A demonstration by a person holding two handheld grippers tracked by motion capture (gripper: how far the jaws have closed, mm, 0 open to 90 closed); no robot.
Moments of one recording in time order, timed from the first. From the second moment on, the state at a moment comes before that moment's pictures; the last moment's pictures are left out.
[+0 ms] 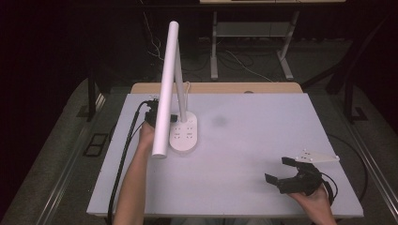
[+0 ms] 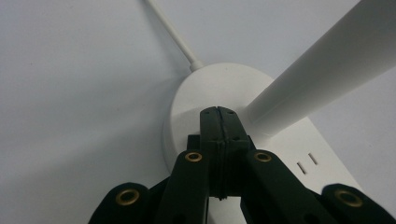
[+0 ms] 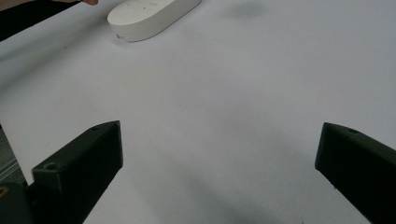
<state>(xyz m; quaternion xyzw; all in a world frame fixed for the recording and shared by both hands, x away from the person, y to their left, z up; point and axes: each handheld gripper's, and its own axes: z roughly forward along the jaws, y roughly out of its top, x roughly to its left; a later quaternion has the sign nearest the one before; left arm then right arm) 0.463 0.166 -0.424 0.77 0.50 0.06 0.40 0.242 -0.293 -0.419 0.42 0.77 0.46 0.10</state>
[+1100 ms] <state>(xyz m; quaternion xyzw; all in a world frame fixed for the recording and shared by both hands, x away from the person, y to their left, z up) 0.454 0.164 -0.429 0.76 0.50 0.08 0.41 0.243 -0.296 -0.418 0.43 0.77 0.46 0.11</state>
